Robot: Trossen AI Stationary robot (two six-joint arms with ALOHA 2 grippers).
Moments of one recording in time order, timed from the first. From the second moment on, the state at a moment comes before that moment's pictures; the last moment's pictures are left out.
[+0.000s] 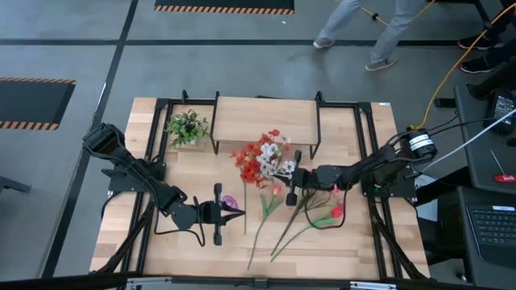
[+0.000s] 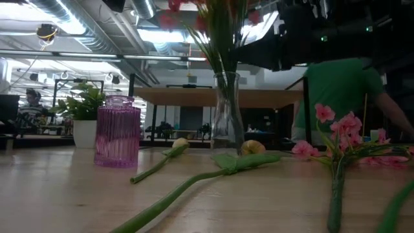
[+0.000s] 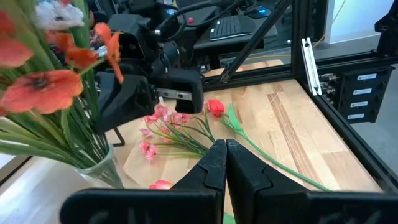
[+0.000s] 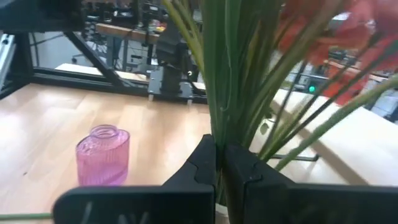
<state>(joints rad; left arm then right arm) -0.66 1.48 0.73 0.51 -0.76 -0.01 0.23 1.62 0.51 1.06 0.40 -0.16</state>
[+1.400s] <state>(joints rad) -0.66 1.48 0.73 0.48 -0.76 -0.03 0.25 1.60 0.51 0.97 0.40 -0.13</state>
